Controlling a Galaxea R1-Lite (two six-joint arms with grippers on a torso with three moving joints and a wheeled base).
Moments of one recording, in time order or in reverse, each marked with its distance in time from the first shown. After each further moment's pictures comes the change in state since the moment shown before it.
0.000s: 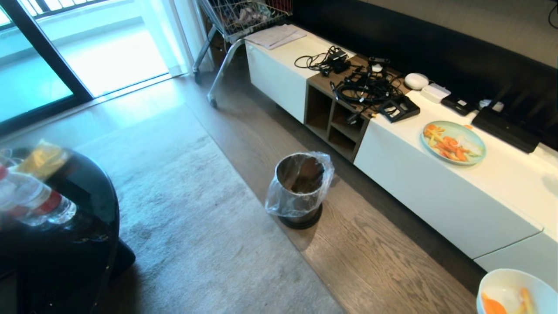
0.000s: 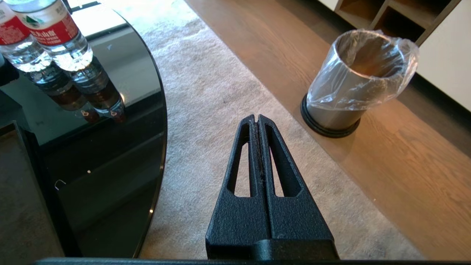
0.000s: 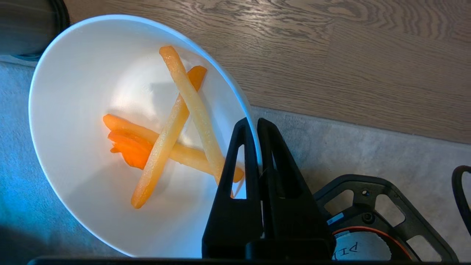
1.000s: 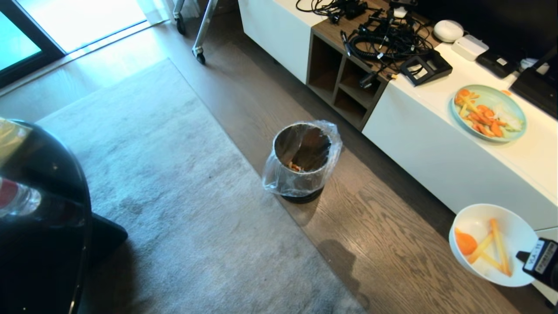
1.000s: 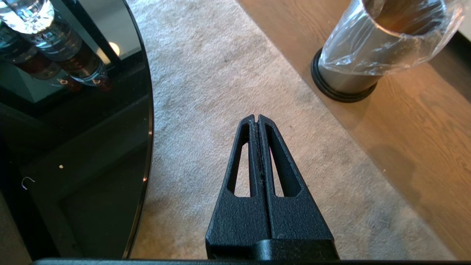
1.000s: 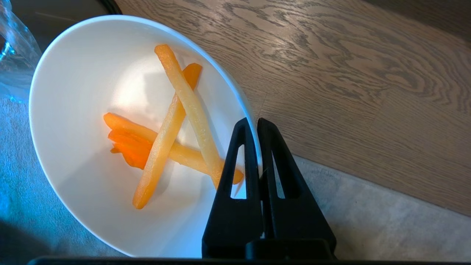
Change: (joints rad) left arm 0.000 0.000 0.001 0.000 0.000 -0.001; right arm 0.001 0.105 -0.127 -0.306 0.002 -0.217
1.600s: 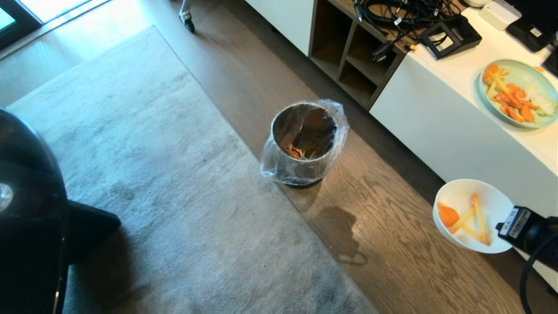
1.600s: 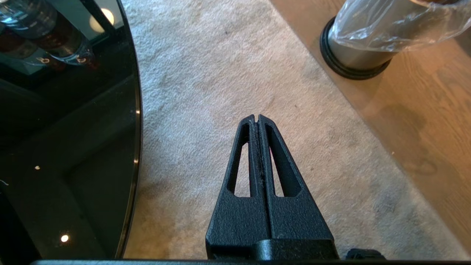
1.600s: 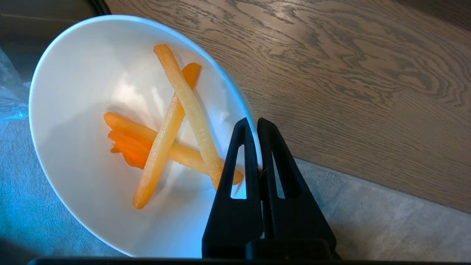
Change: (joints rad) left arm 0.000 0.000 0.000 0.000 0.000 -0.001; right arm -0.001 0.130 -0.111 -0.050 -0.001 -0.008
